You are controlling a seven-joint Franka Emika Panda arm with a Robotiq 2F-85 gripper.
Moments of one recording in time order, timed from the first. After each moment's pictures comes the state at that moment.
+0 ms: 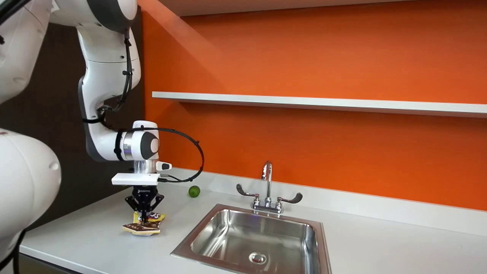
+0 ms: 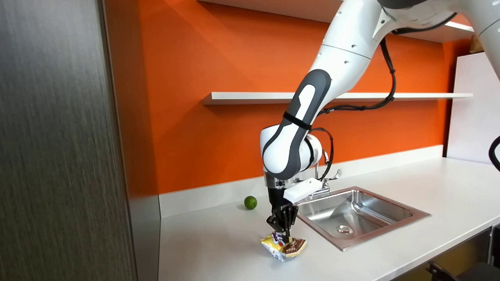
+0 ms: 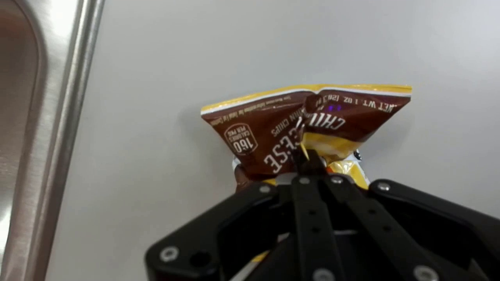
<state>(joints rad) 0.21 0.37 0.11 -2.32 -0.13 2.58 0.01</state>
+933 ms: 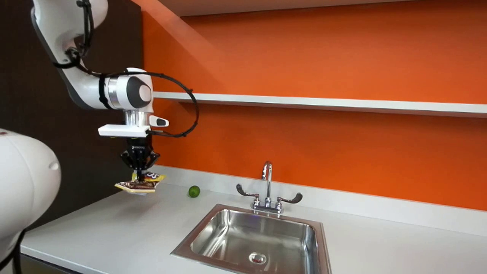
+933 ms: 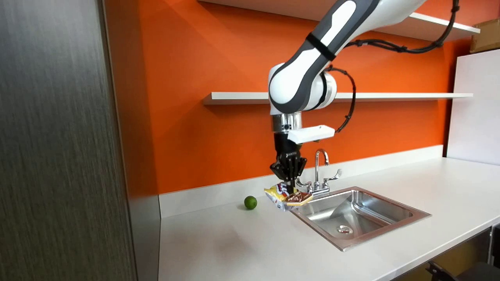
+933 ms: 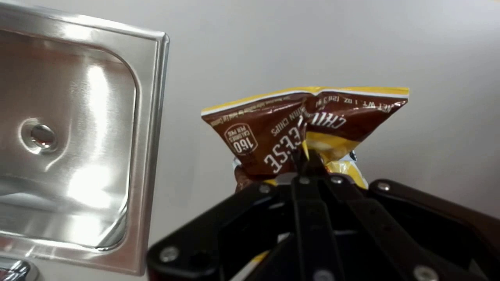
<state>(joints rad) 0.21 -0.08 0.12 -2.42 -0.04 2.30 0.08</state>
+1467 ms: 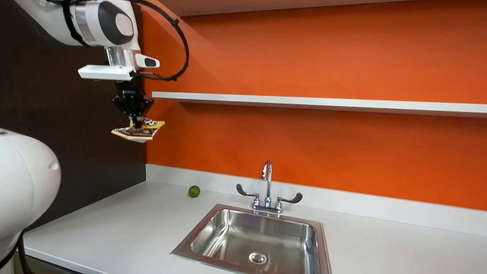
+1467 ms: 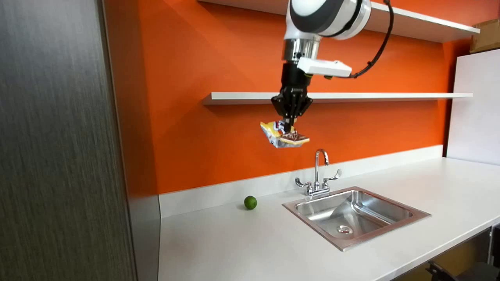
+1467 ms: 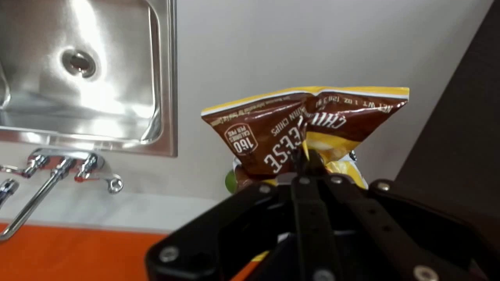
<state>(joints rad) 0.21 -0.48 0.13 -2.40 0.01 2.18 0.12</state>
